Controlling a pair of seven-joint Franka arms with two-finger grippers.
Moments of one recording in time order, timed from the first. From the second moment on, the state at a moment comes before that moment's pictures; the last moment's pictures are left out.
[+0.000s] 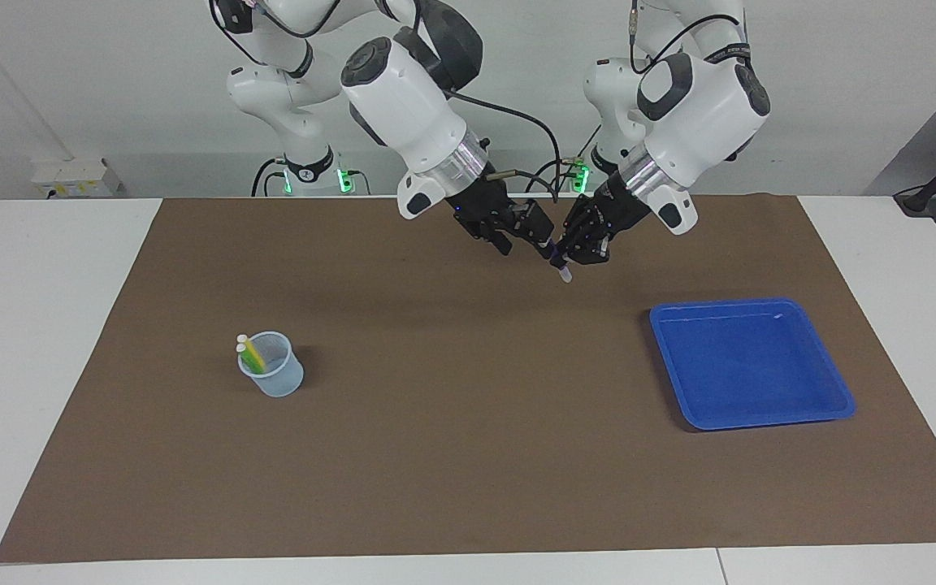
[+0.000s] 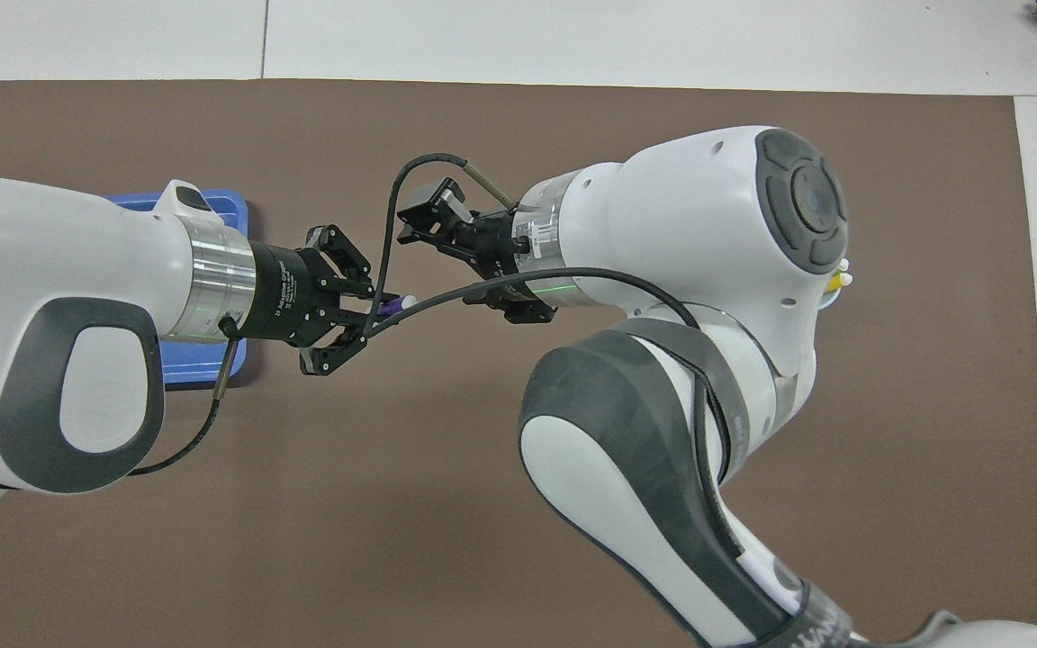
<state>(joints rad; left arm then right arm) -0.20 -0.03 -0.15 -1.91 -0.61 2.04 -1.52 0.32 0.29 0.27 -1.49 0.44 2.18 1.00</state>
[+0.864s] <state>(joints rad) -0.11 -0.03 -0.13 -1.91 -0.47 1.87 -0.88 0.08 0.15 0.26 -1.46 0.24 1.72 0.49</state>
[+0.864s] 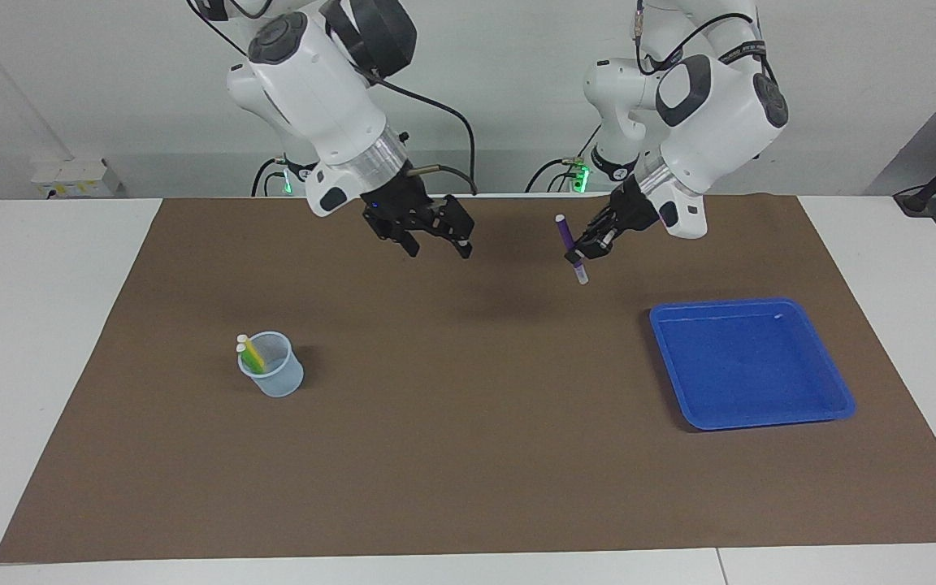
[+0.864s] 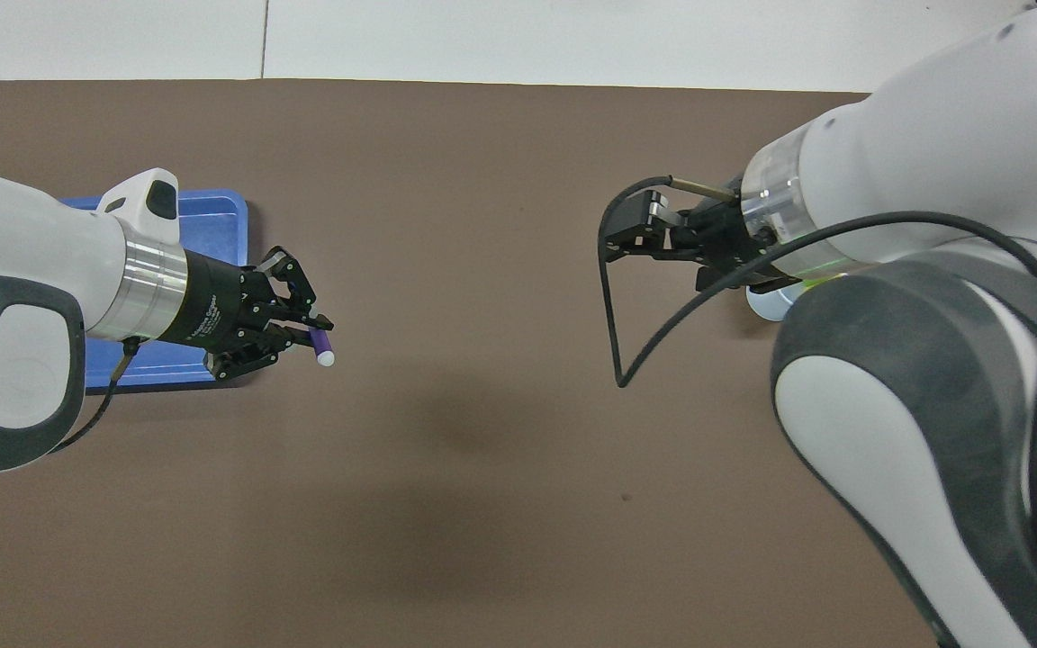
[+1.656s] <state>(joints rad) 0.08 -0.03 -0.12 -1.95 -0.15 1.97 -0.21 -0.17 -0.02 0.25 -1.68 0.12 1.71 -0.09</state>
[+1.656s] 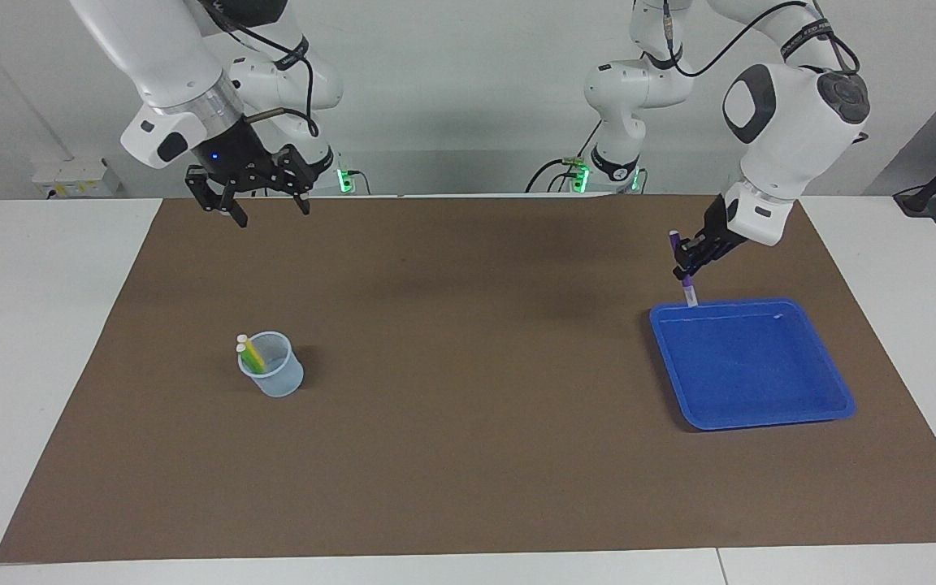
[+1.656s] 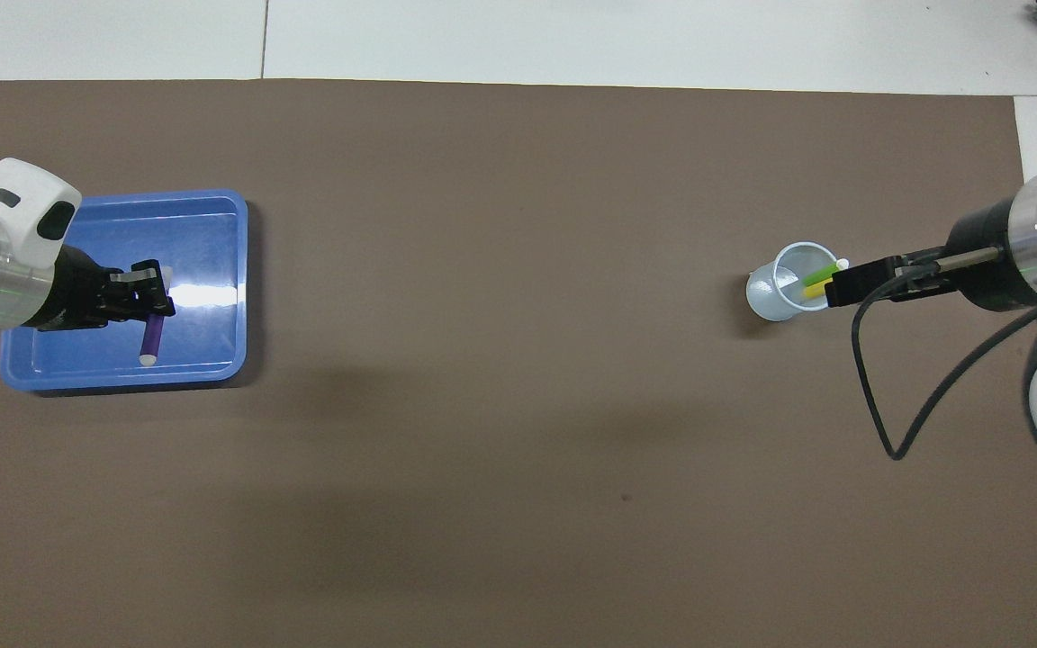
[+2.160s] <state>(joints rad) 0.22 0.05 -0.12 -2.01 -0.10 2.22 0.04 -0.22 0.09 0.25 -1.79 0.01 1.99 -0.26</state>
